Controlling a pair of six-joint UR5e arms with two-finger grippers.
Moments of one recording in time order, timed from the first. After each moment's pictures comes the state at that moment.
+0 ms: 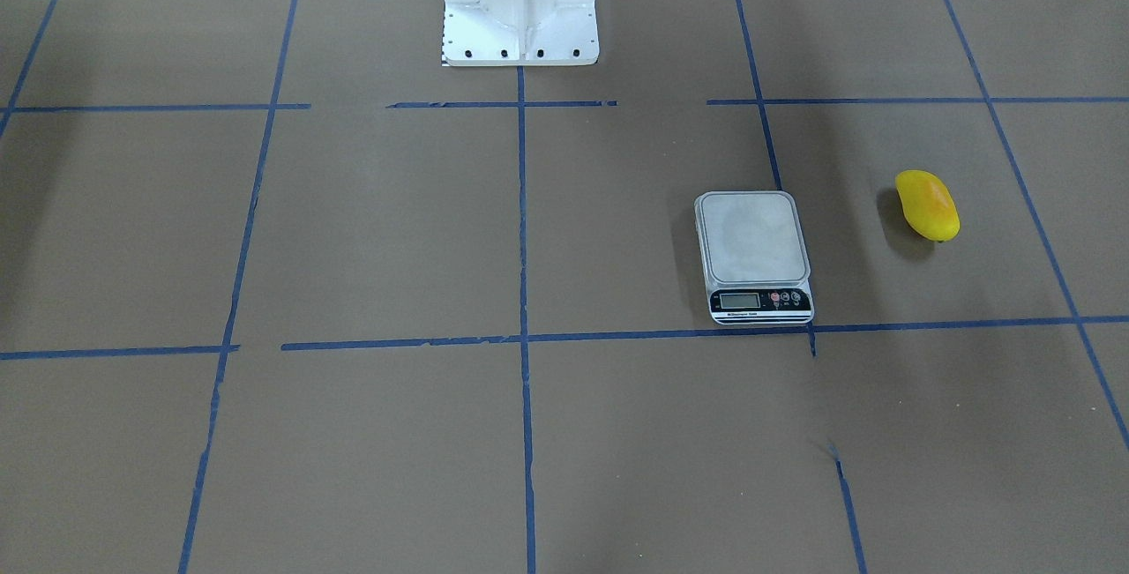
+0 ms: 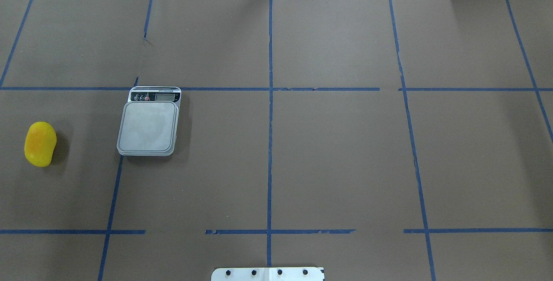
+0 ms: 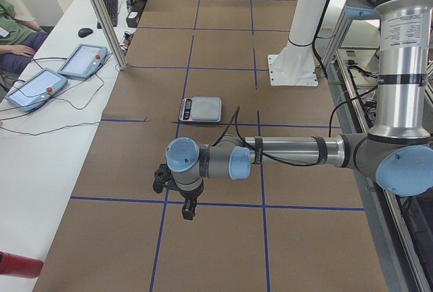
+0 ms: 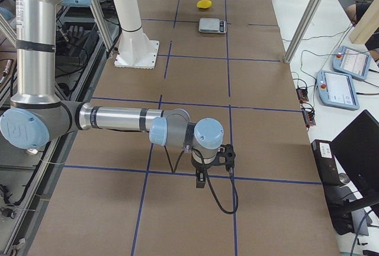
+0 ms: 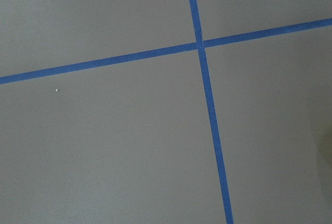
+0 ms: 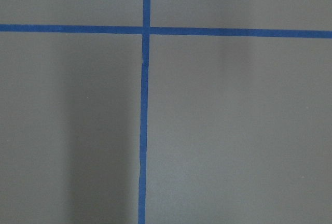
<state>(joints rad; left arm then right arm) -1.58 -1.51 -1.61 -1.58 -2.35 0.13 1.62 -1.66 1.66 -1.68 2.35 -0.12</state>
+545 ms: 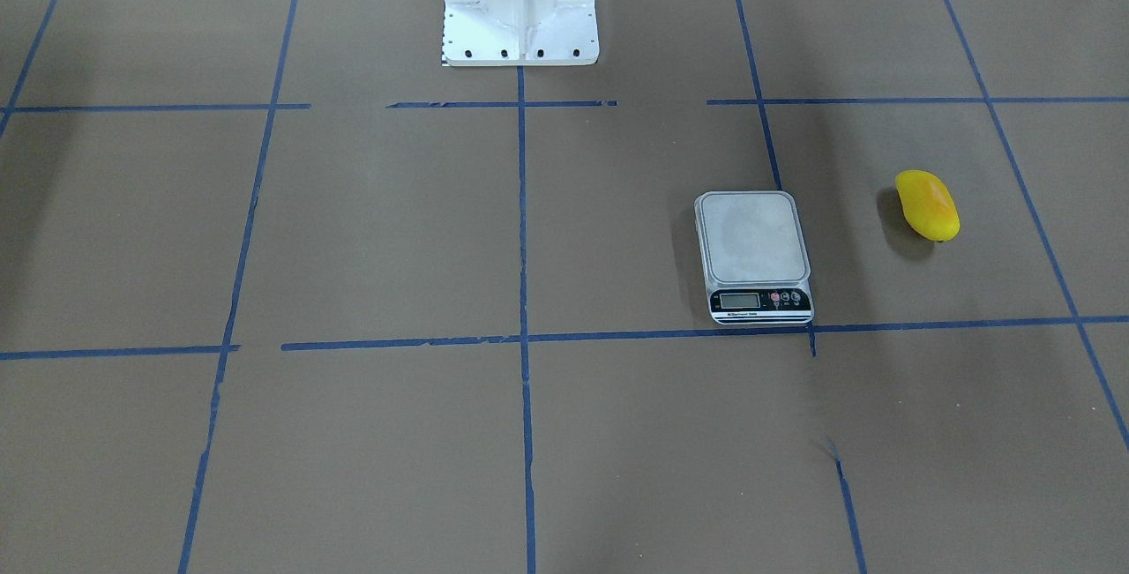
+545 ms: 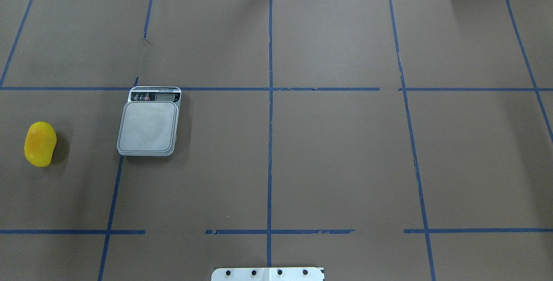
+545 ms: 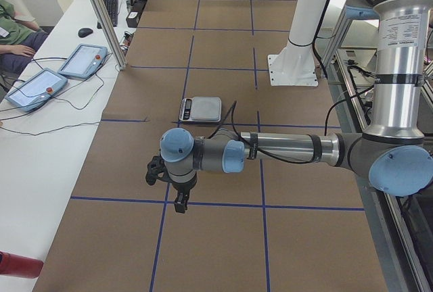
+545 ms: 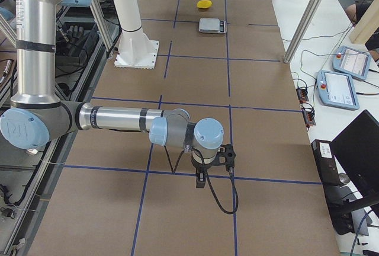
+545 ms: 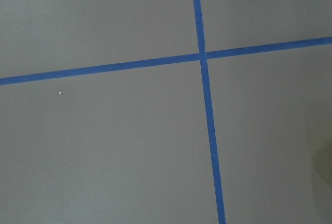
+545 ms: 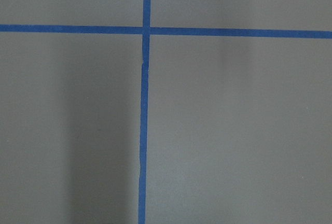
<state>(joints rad) -1.57 -1.56 -1.63 -1.60 -2.34 0.06 1.62 -1.66 1.66 -1.68 2.35 -0.12</state>
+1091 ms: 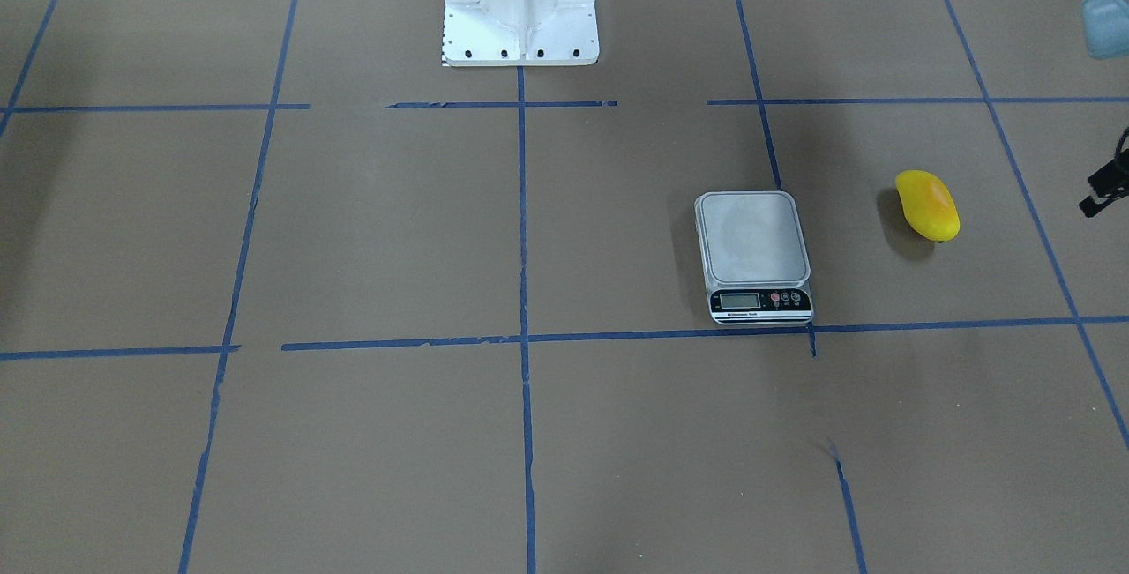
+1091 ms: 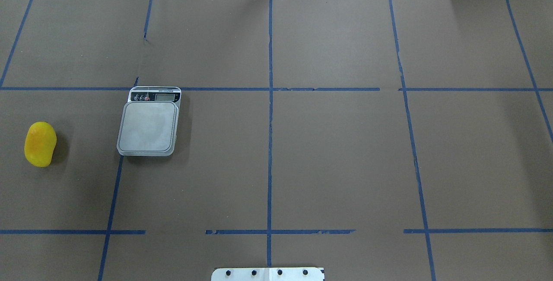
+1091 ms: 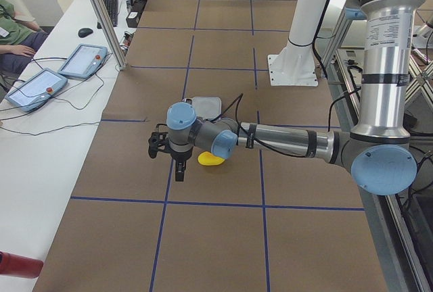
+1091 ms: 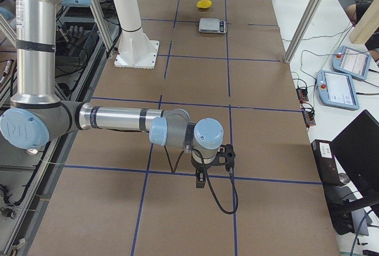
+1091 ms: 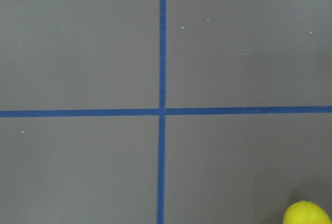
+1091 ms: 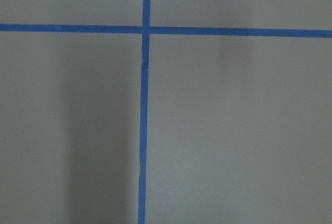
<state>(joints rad) -1.30 -1.55 -1.67 -1.94 -2.29 -0.56 1.62 -1.66 1.66 -1.68 2.35 -0.12</state>
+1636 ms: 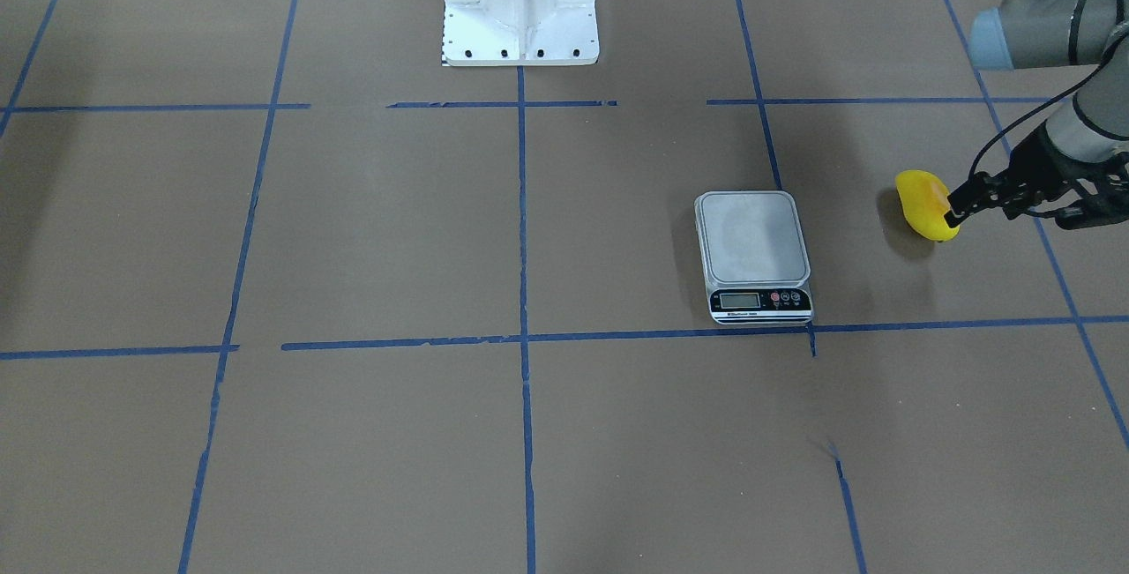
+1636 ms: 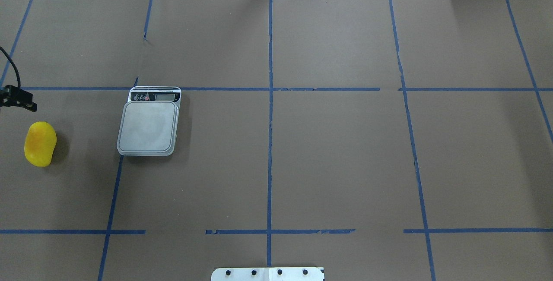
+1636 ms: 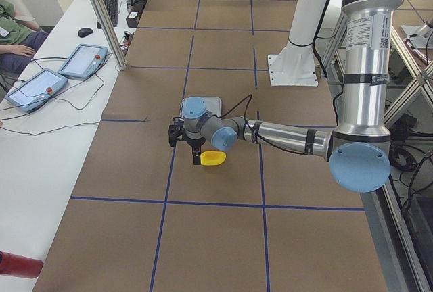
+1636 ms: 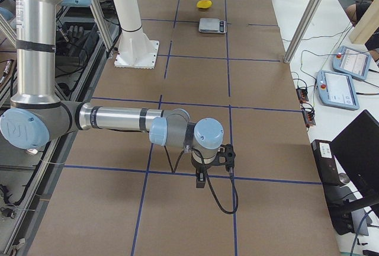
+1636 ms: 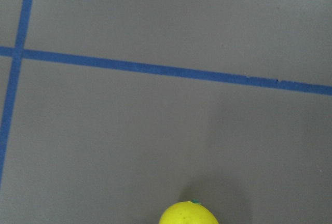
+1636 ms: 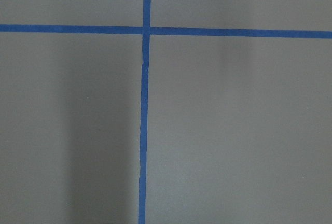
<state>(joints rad) -1.05 -1.54 -1.67 -2.03 -2.22 -0.85 1.62 -1.66 1.66 -1.68 2.35 -0.12</state>
